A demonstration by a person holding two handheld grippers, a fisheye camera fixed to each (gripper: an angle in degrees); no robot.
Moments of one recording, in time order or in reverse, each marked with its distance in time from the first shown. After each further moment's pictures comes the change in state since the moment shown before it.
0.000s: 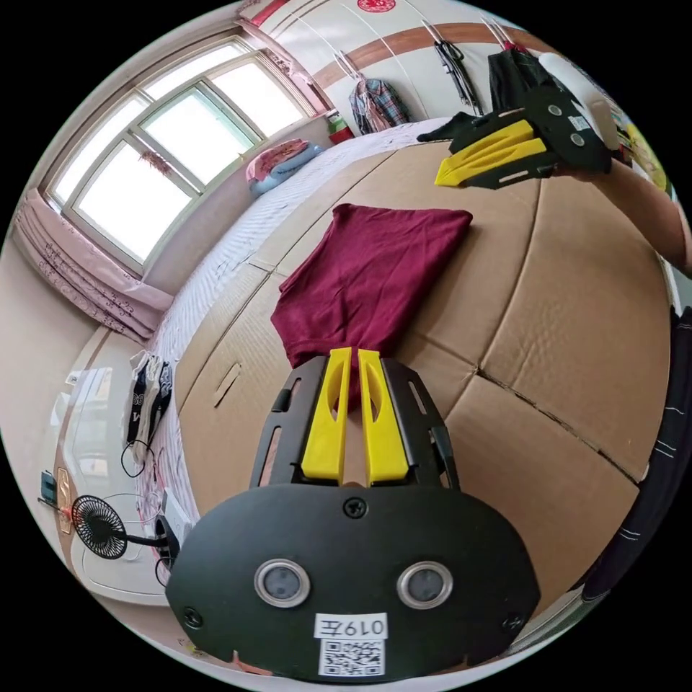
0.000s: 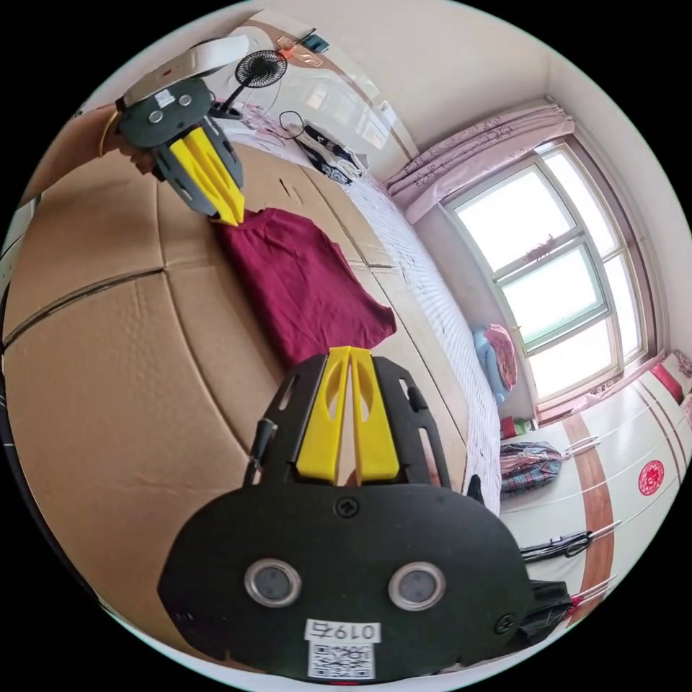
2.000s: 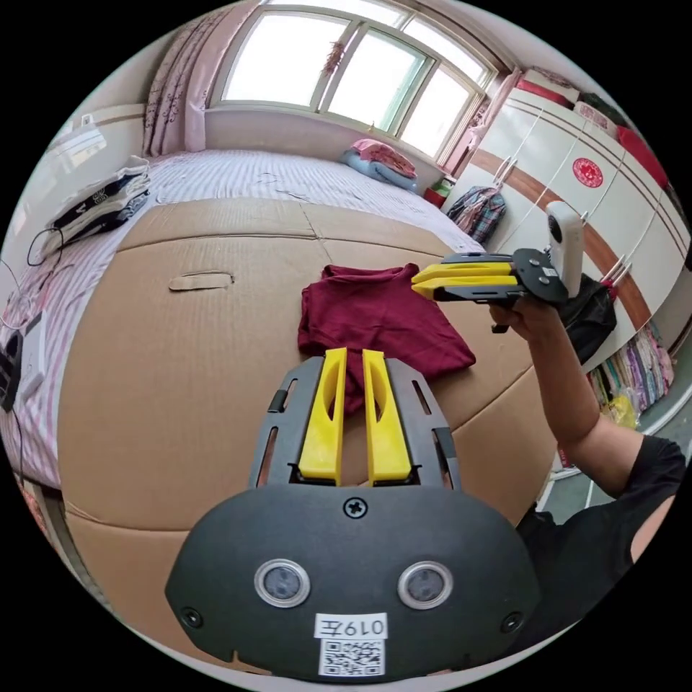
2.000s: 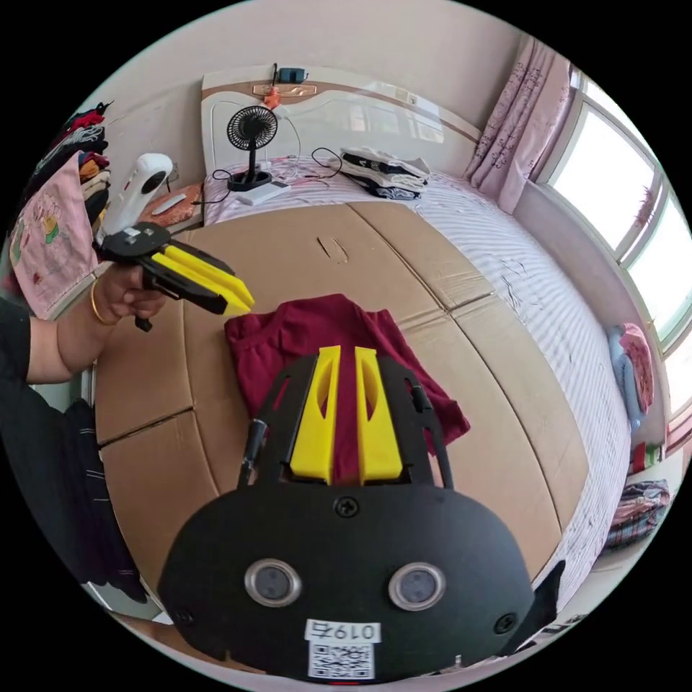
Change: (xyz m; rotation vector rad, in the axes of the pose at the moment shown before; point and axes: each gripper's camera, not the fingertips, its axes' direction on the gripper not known) left arm -0.316 0.068 0.016 0.131 0.556 -0.797; right arm 0.235 -0.281 -0.193 0.034 -0.652 0.065
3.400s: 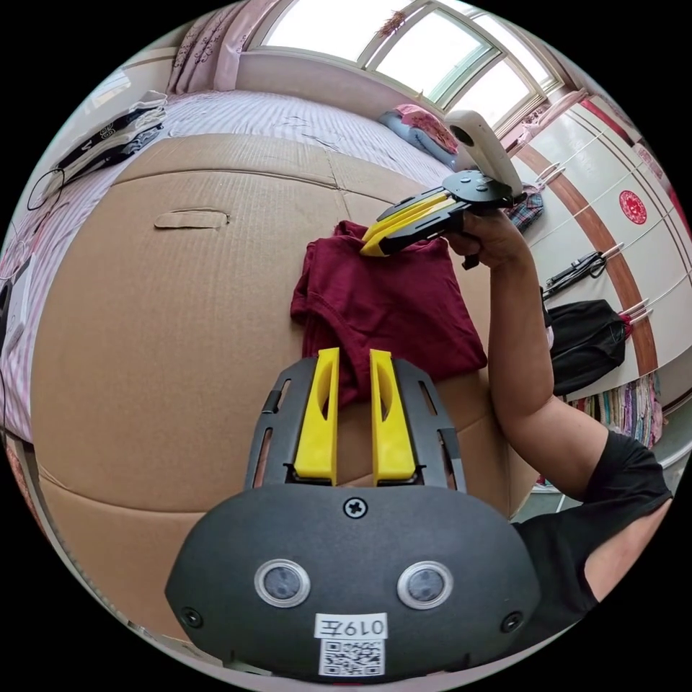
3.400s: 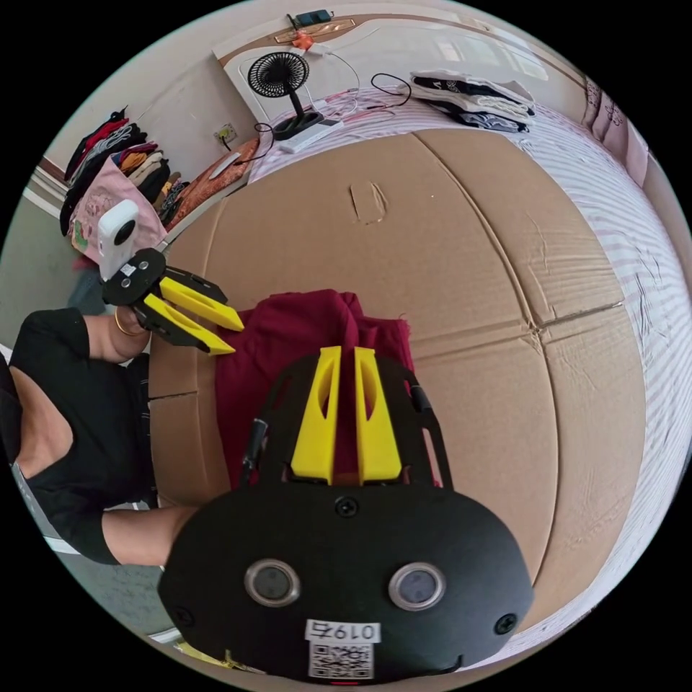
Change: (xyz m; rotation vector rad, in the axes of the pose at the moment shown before) left arm 0.035 -0.011 0.065 -0.170 -0.091 -0.163; right arm 0.122 -0.312 -0.128 -0.258 -0.482 -0.135
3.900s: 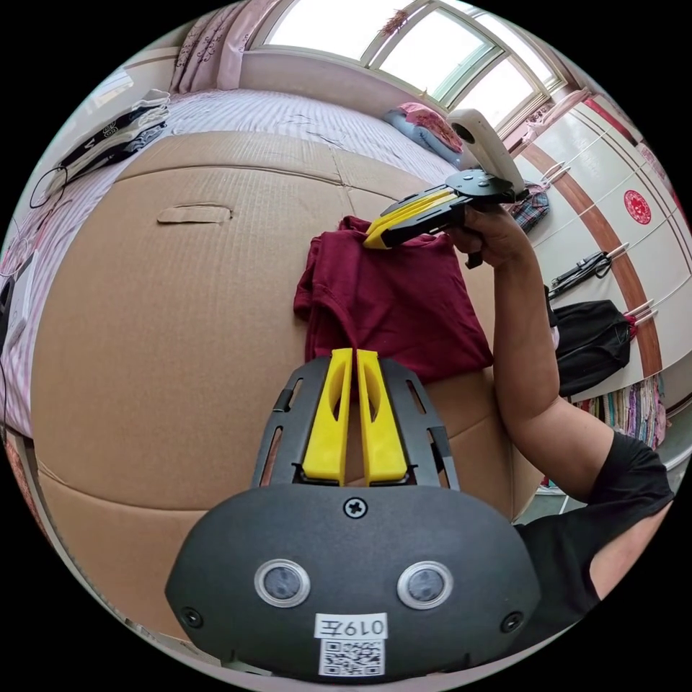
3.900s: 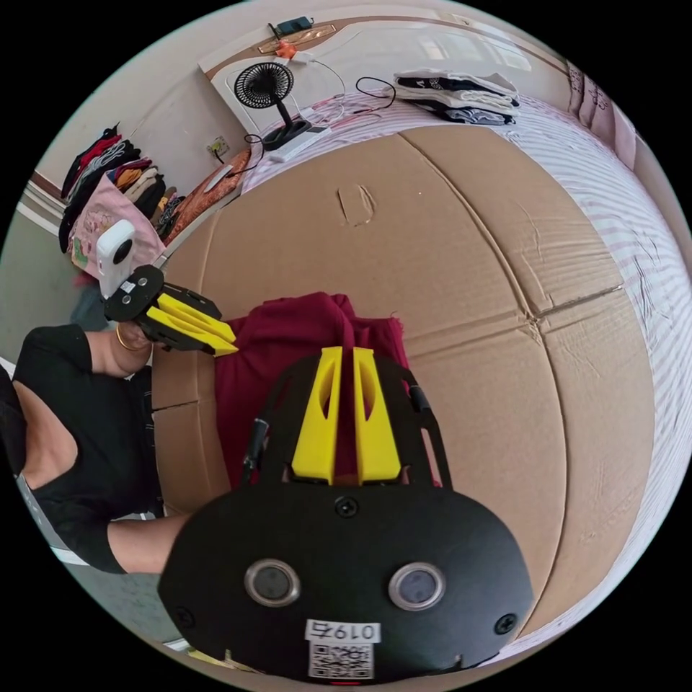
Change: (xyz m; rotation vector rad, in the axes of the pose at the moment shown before) left arm 0.003 0.002 0.007 -0.003 -0.020 -0.005; right arm -0.015 -0.037 -0.038 0.028 -0.022 0.052
